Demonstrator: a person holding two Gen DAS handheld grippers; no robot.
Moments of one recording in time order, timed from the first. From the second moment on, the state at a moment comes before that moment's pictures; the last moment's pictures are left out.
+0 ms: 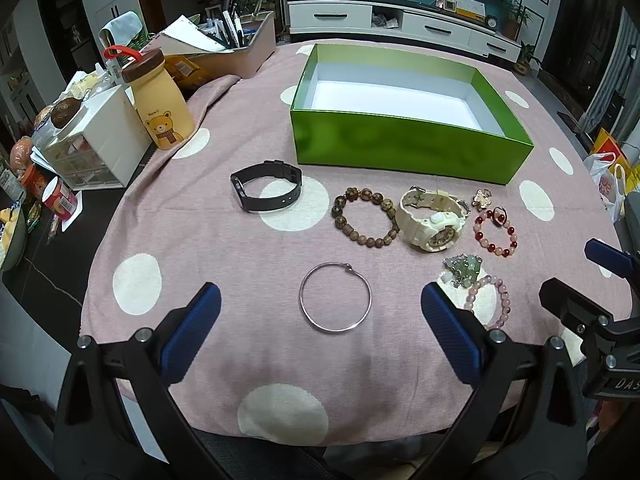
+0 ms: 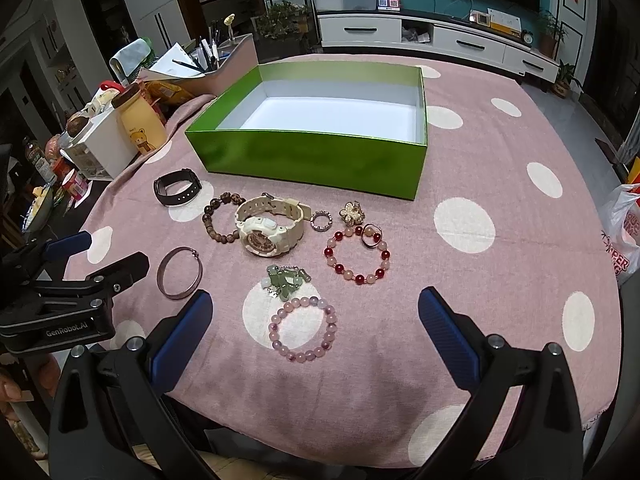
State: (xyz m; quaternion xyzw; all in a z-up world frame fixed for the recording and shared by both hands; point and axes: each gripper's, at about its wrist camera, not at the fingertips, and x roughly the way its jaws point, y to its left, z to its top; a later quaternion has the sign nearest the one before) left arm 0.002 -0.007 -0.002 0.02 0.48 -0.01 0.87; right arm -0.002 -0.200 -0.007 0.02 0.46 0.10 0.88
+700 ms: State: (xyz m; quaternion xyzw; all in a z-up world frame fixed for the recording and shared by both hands) left arm 0.001 -0.008 -0.002 0.03 0.48 -0.02 0.88; right arm -0.004 -0.200 -0.006 0.03 0.46 0.10 0.88
